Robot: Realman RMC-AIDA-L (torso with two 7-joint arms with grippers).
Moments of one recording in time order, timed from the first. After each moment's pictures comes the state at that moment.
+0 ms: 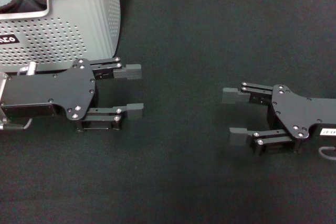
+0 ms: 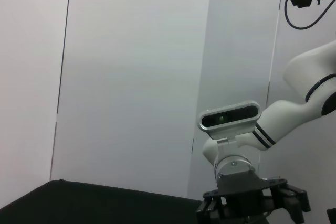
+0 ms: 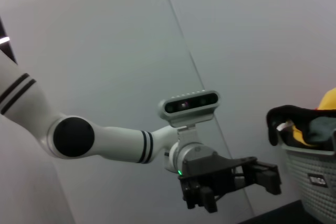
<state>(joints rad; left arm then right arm) -0.47 -1.95 0.83 0.55 1.71 1.94 -1.16 0.65 1.88 -2.07 -0.24 -0.54 -1.75 1.07</state>
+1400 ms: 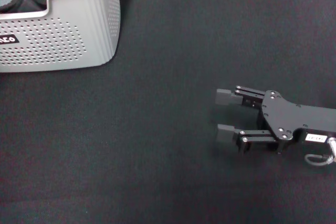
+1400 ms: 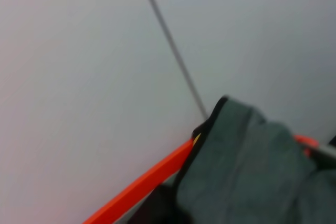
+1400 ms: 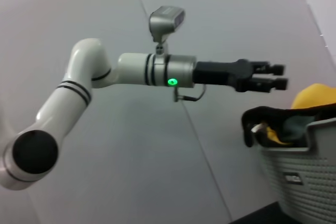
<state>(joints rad) -0.46 -2.09 0.60 1.75 2.36 1.47 -1.90 0.60 1.93 -2.03 -0.23 -0.54 -1.69 1.07</state>
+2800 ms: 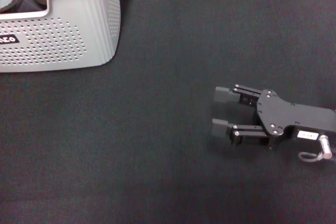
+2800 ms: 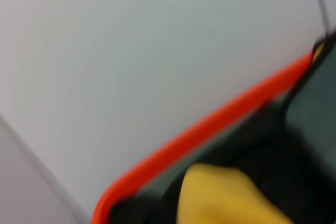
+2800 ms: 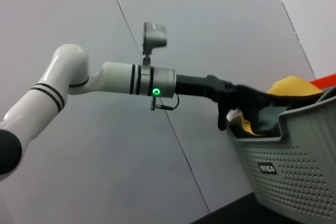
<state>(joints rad) -0.40 -2.09 0.61 1.66 2.47 1.20 -1.94 0.59 1.95 -2.02 -0.23 -0.54 -1.62 1.06</state>
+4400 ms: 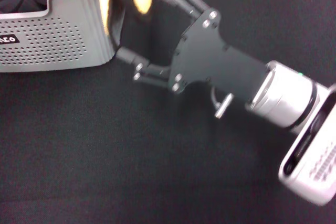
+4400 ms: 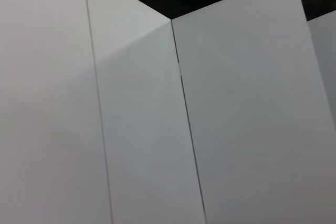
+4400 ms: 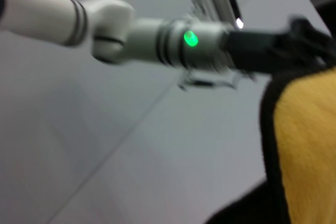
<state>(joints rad) -0.38 -2.08 0.67 1.82 1.35 1.58 -2.08 0.57 2.03 -2.36 -0.66 0.06 -1.30 -0.23</state>
